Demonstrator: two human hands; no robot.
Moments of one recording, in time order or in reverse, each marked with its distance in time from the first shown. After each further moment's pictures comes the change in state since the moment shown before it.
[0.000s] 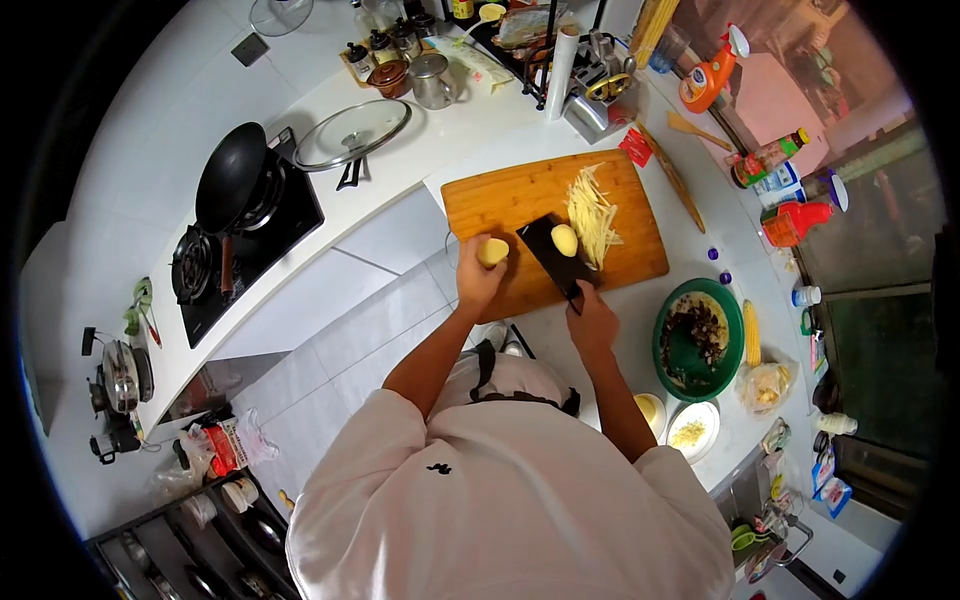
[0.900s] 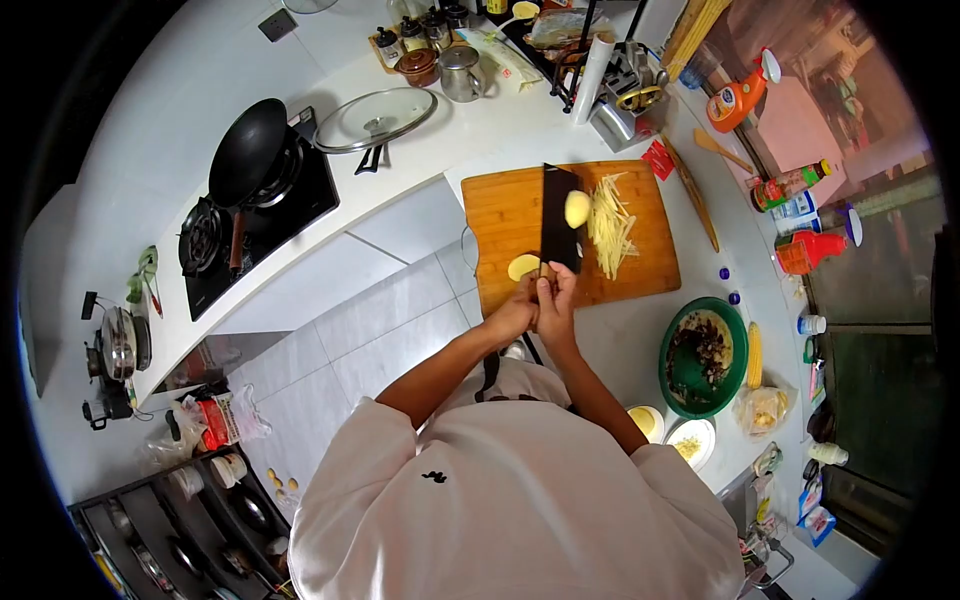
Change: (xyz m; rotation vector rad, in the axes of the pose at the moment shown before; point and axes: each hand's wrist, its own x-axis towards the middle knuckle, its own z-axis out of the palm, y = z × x) left_hand -0.028 0.097 -0.031 -0.557 -0.757 -0.796; right_hand 0.012 -0.074 0.066 1.171 0.012 0.006
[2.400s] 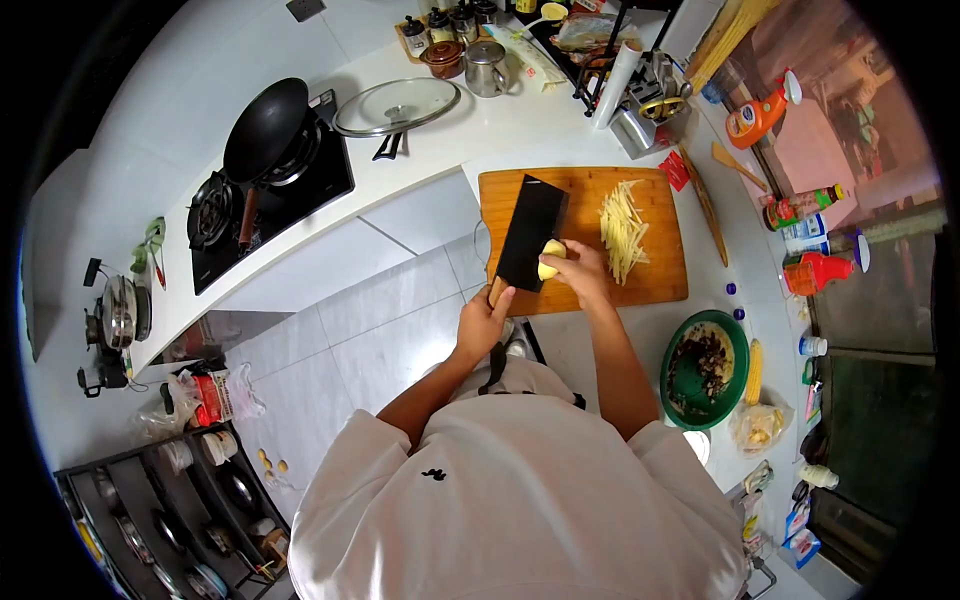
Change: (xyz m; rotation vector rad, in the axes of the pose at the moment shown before) left_hand -0.032 -0.053 -0.035 0.507 0.735 0.387; right_hand 0.085 -0.053 -0.013 -0.187 -0.242 0.544
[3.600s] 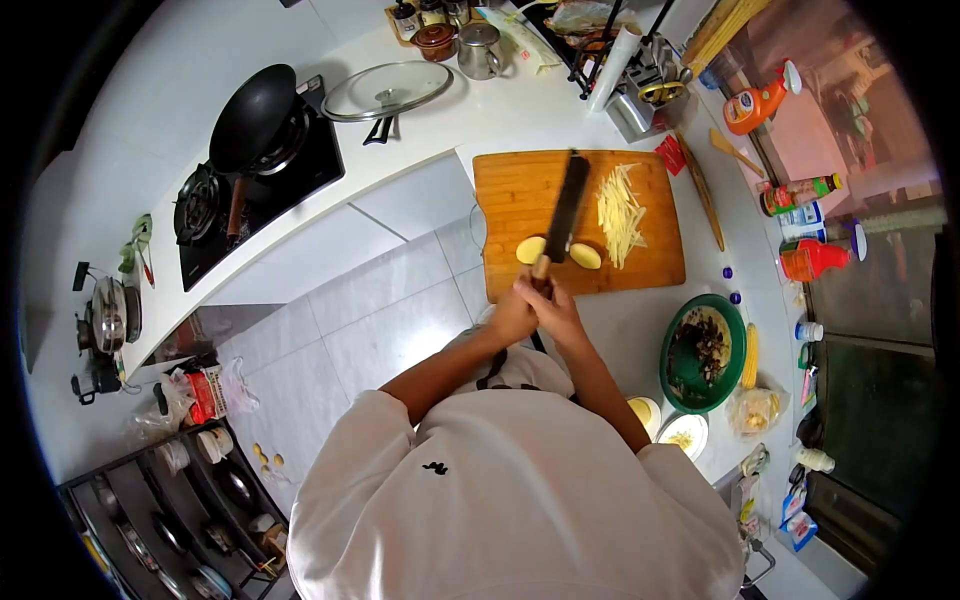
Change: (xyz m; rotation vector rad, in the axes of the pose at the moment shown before) left_hand 0.004 0.004 0.043 -0.187 -0.310 0.173; right_hand -0.093 0.021 0.039 0.161 -0.103 -0.027
